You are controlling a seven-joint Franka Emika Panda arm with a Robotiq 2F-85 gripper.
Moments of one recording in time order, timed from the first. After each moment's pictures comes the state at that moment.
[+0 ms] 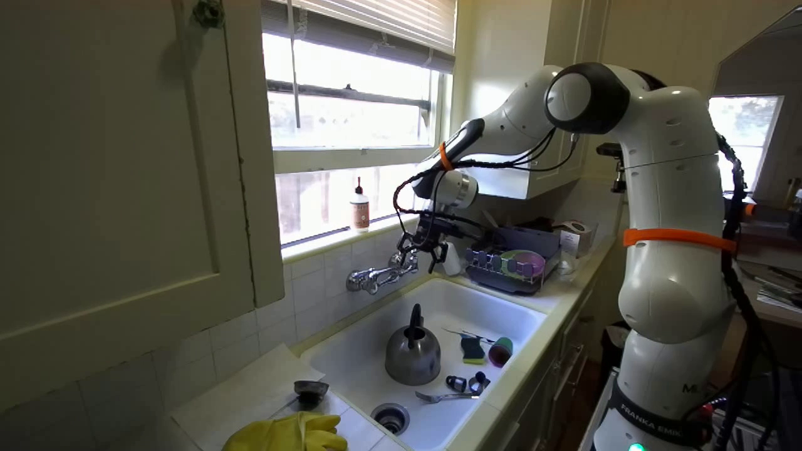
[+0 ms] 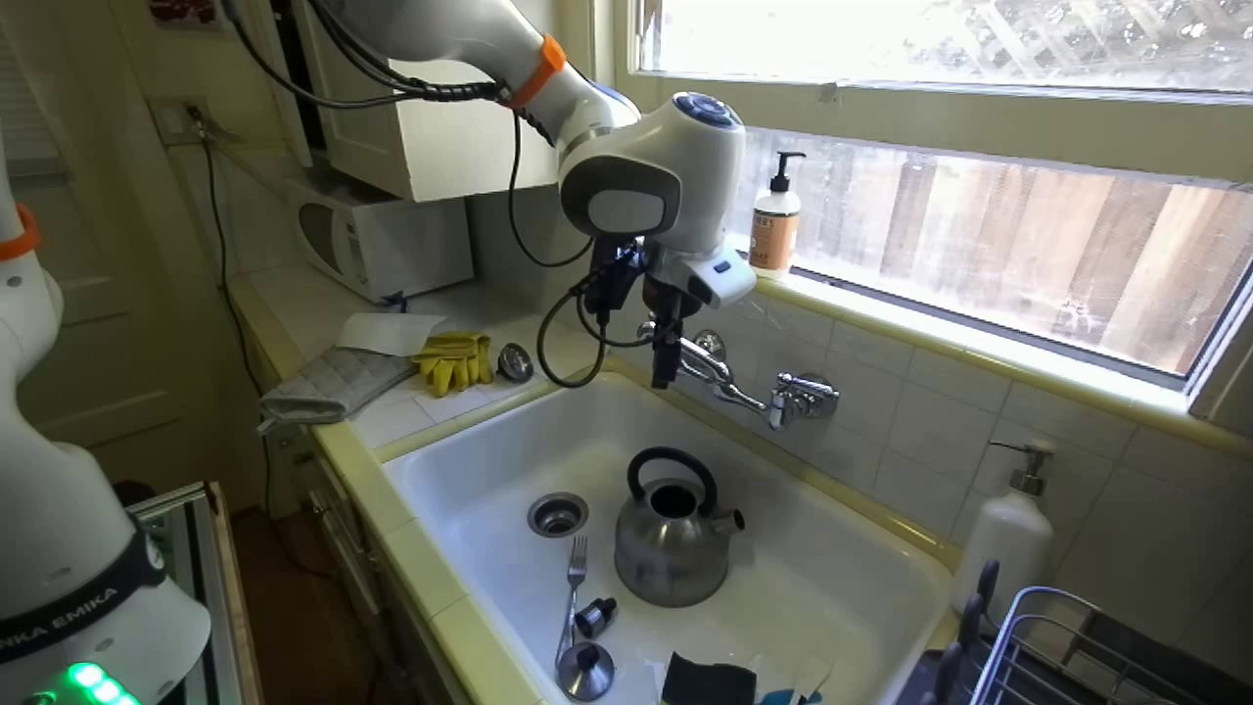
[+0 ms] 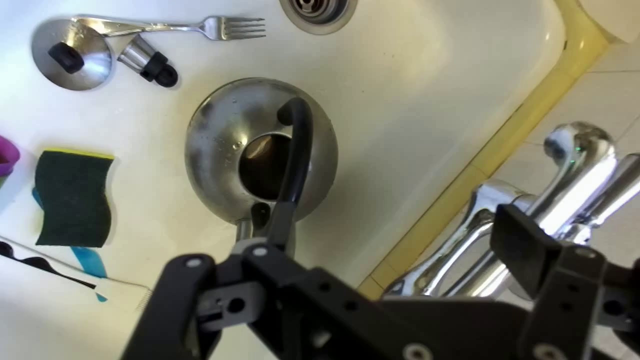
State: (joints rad) arm -0.21 0.26 -0.03 -2.04 0.44 2.34 0.18
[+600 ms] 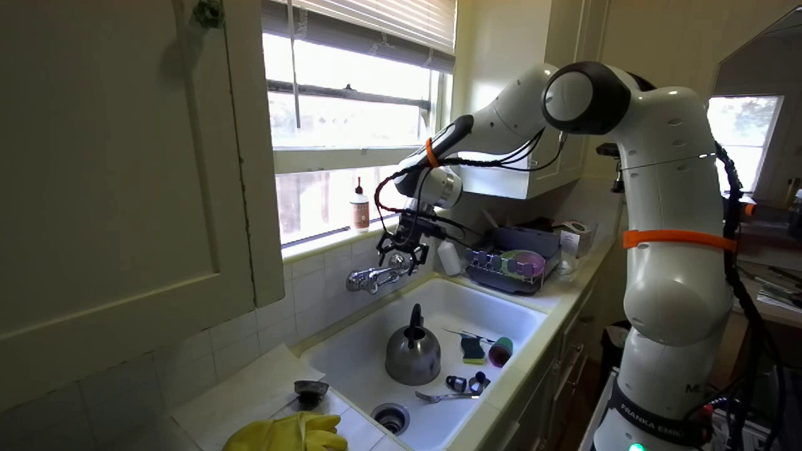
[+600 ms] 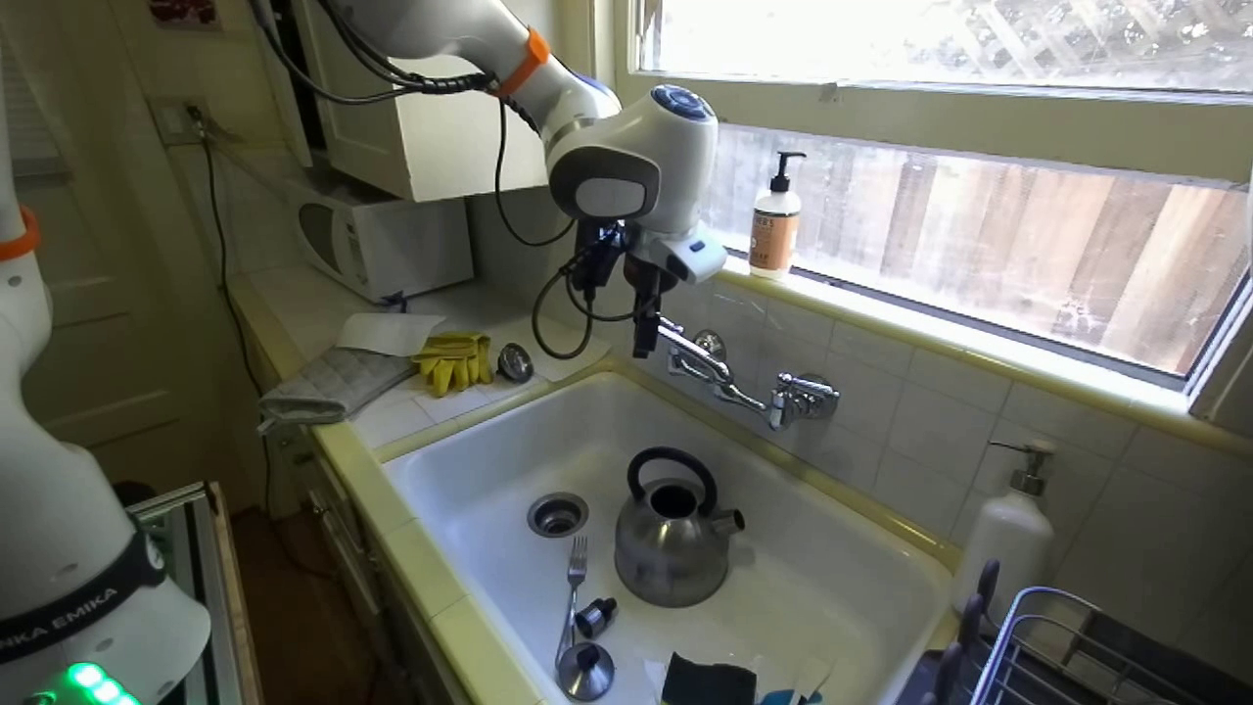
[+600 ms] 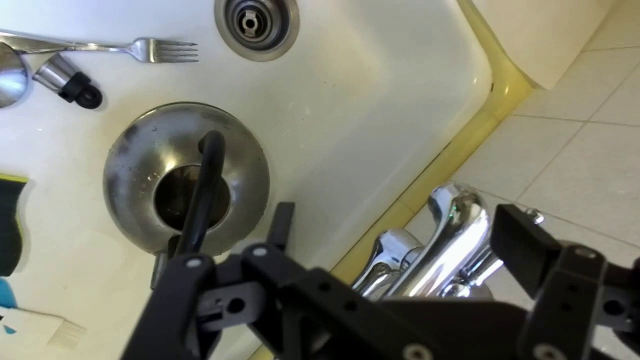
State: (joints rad) arm -0.13 0.28 0.00 -2.01 0.50 2.35 0.19
